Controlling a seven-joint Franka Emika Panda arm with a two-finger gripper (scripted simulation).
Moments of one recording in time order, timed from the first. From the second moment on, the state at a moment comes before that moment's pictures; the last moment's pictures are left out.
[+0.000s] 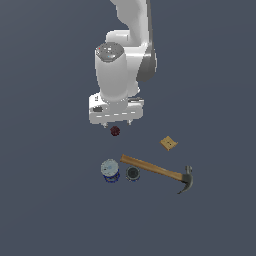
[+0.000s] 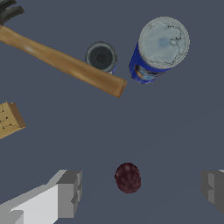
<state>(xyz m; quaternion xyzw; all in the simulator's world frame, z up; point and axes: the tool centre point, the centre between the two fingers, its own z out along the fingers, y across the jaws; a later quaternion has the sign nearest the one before) -0.047 -0.044 0.191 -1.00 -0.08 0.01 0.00</state>
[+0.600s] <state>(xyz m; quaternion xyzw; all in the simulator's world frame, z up) -0.105 -0.064 0.110 -0.99 -0.15 0.00 0.00</state>
